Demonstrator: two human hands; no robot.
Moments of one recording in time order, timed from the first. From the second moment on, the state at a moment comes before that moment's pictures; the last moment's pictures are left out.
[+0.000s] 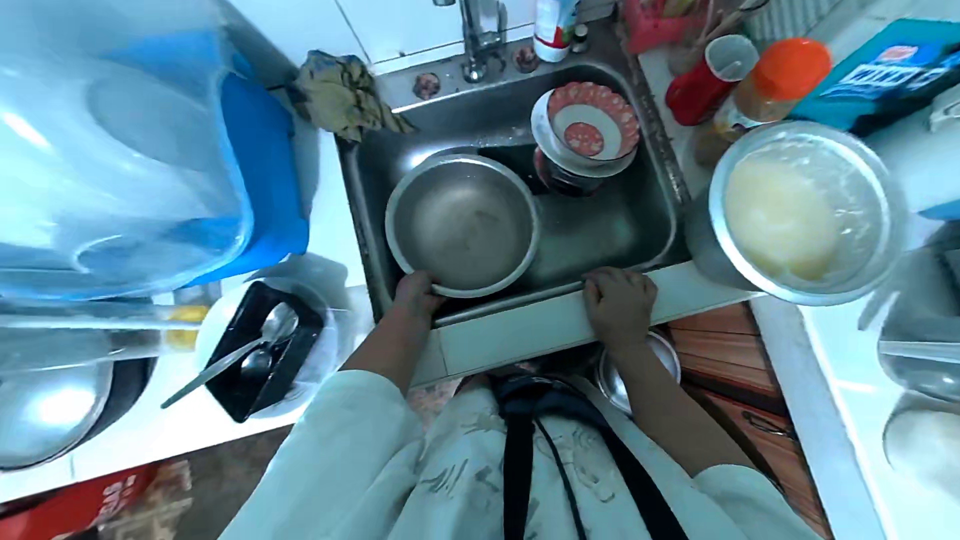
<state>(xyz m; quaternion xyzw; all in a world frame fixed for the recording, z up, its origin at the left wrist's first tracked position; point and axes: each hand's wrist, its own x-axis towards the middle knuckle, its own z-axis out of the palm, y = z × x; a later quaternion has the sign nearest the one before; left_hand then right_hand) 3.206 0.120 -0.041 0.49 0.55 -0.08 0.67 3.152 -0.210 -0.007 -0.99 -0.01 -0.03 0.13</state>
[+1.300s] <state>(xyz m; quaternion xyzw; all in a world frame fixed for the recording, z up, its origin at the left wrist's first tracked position) 3.187 0.140 0.086 0.60 0.45 0.05 0.66 3.276 -0.070 -0.019 -0.36 0.40 0.17 0.83</state>
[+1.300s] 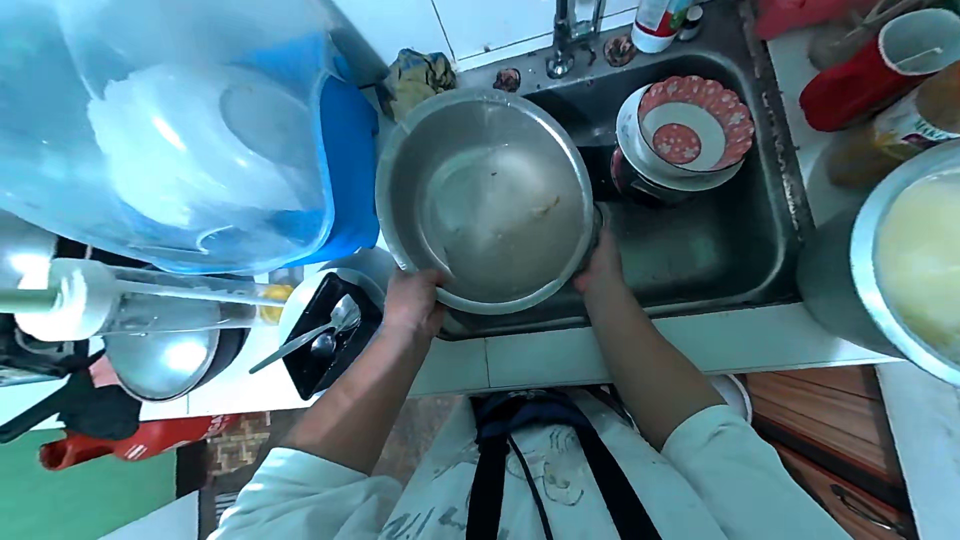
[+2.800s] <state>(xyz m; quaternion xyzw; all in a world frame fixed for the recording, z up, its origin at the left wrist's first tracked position) 3.222 0.141 0.096 0.63 0.38 0.07 0.67 3.284 -0.081 -0.021 -0.37 0.44 0.24 0.78</state>
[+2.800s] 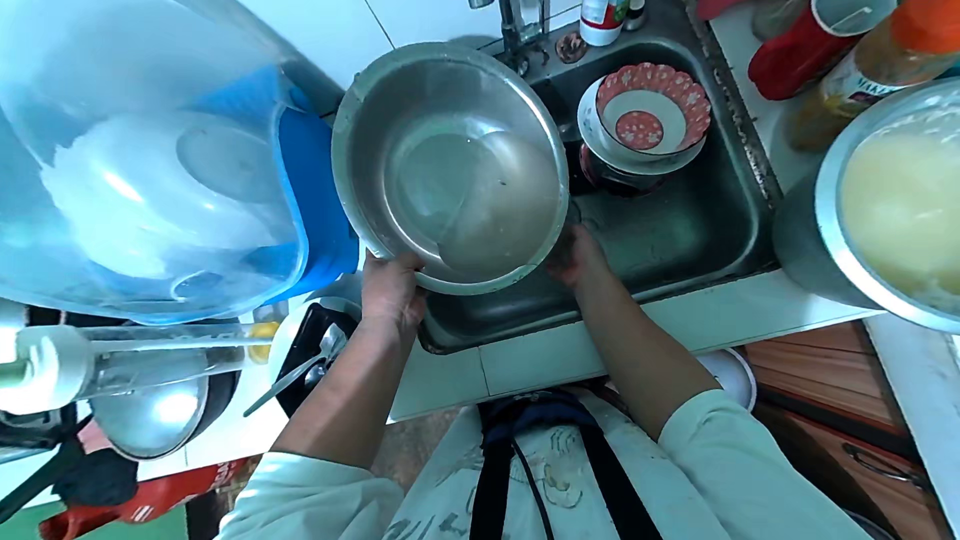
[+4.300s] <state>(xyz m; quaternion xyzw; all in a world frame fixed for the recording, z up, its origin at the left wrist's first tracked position) 3.240 0.141 0.100 0.69 0.29 0.11 0.65 3.288 -0.082 -0.022 -0.37 0.42 0.25 0.79</state>
